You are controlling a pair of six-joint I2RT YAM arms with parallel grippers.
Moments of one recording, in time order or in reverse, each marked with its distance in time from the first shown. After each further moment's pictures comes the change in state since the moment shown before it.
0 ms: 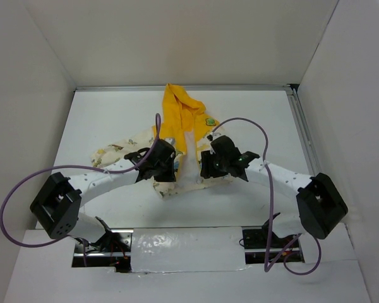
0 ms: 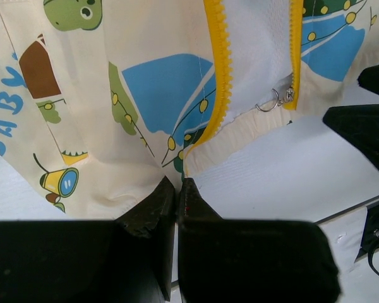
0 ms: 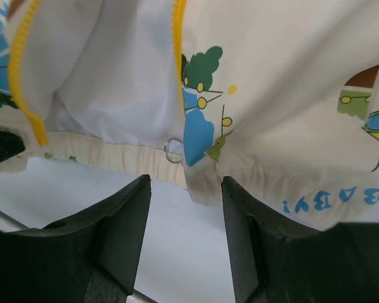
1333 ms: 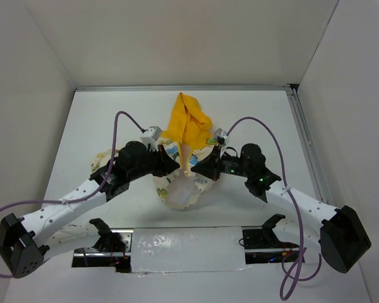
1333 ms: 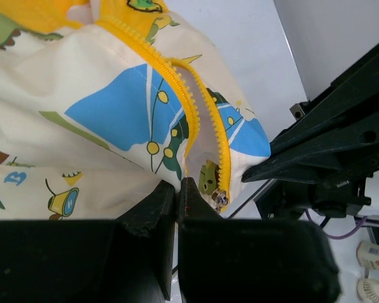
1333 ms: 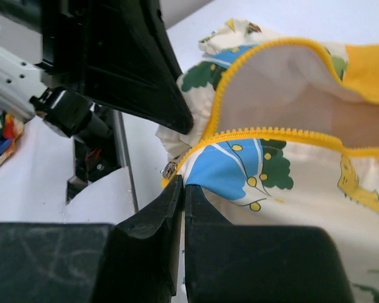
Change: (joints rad) left arm 0.011 -0.415 -0.140 0.283 0.104 0.014; right arm -0.059 -0.325 -0.291 0.737 -0.606 -0.116
